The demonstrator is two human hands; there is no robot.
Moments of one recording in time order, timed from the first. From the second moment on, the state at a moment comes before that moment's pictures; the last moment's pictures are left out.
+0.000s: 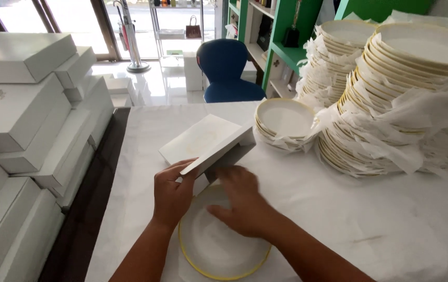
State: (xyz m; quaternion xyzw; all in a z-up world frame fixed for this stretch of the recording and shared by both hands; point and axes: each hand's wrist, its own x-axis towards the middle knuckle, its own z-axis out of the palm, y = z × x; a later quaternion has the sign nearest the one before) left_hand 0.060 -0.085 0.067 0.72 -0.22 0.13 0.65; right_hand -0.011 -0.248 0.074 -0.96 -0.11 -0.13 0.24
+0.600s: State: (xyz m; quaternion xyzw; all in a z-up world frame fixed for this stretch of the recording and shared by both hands) left_hand 0.069 -0.050 0.084 0.78 -0.25 0.19 0.54; right_hand -0.013 -0.218 0.067 -0.89 -0.28 -0.10 0.33
